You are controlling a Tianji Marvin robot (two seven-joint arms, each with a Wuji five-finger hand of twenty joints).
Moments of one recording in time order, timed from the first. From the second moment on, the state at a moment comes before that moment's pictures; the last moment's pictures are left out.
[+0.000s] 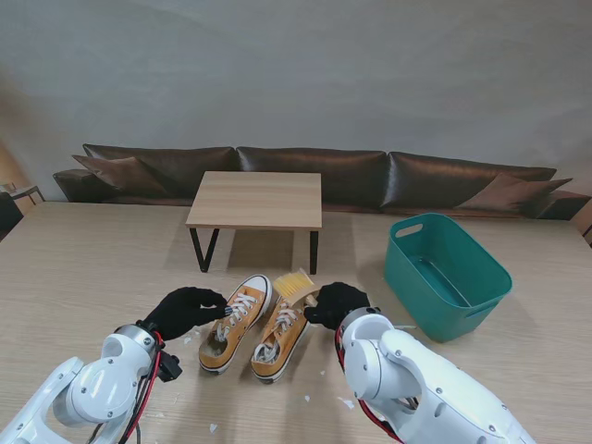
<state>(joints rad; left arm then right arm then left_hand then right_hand) 1.75 -1.09 -1.37 -1.78 0.43 0.07 -0.13 -1.30 -1.09 0.74 -1.66 -0.70 0.58 0.11 0.86 -0.24 0.13 -0.06 0.79 0.25 0.22 0.43 0.79 0.40 0.12 0.35 0.50 0.45 0.17 0.42 0.14 0.40 0.27 0.72 0.22 -0.37 1.16 -0.08 1.22 0.03 1.23 0.99 1.34 0.06 1.19 0.98 1.36 0.06 1.77 1.19 0.72 0.17 1.85 0.80</state>
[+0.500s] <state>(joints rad) 1.75 -1.09 -1.37 -1.78 0.43 0.08 -0.13 -1.15 -1.12 0.59 -1.52 -0.62 0.63 0.18 0.86 -0.24 0.12 -0.06 0.79 0.25 0.22 0.43 0.79 0.40 0.12 0.35 0.50 0.45 0.17 0.42 0.14 0.40 0.27 0.72 0.22 -0.37 1.16 -0.08 1.22 0.03 1.23 0.99 1.34 0.06 1.19 0.98 1.36 0.06 1.77 1.19 0.72 0.17 1.85 0.80</state>
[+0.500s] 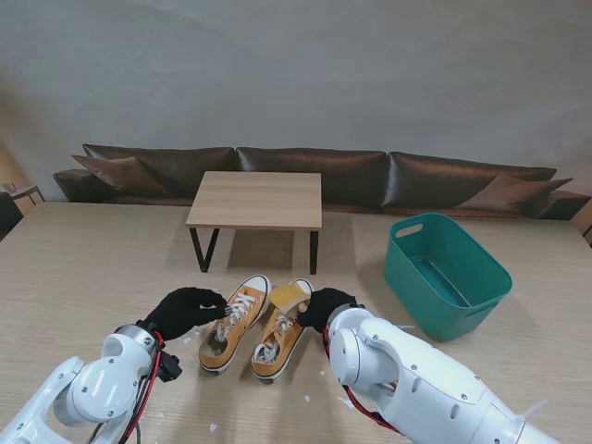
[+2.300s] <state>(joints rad) 1.74 -1.09 -1.37 -1.76 0.43 0.09 -0.13 -1.16 -1.09 0.63 -1.57 -0.65 0.59 0.22 0.89 -0.22 0.11 -0.05 0.79 0.26 0.22 0.43 0.79 0.40 0.12 0.35 0.50 0.45 0.17 0.42 0.13 0.40 0.27 0.72 0.22 -0.37 1.16 -0.08 1.22 0.03 1.23 0.98 1.34 0.06 1.19 0.98 1.36 0.06 1.77 1.18 0.72 0.17 1.86 0.79</state>
